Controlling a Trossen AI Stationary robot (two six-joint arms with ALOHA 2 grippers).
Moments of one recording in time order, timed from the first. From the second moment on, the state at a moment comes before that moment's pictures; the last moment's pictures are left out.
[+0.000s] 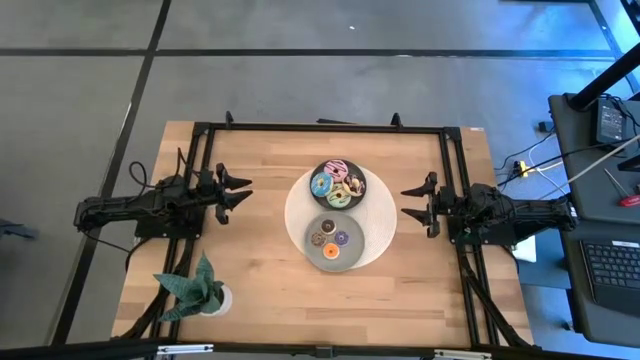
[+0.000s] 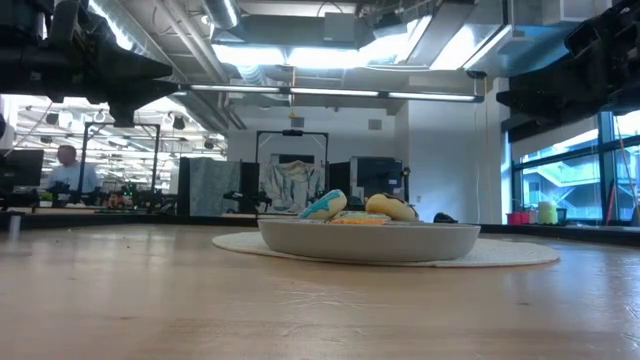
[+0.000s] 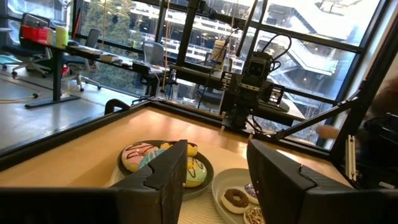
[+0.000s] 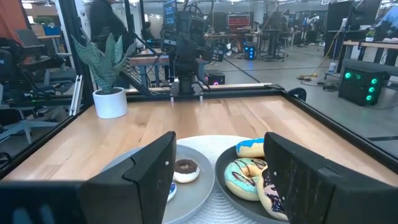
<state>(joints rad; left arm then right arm) 0.13 0.00 0.01 0.09 -0.12 -0.25 0.02 0.00 0.02 0.00 0.09 0.02</state>
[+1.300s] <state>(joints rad) 0.13 0.00 0.01 0.09 -0.12 -0.25 0.02 0.00 0.02 0.00 0.09 0.02</state>
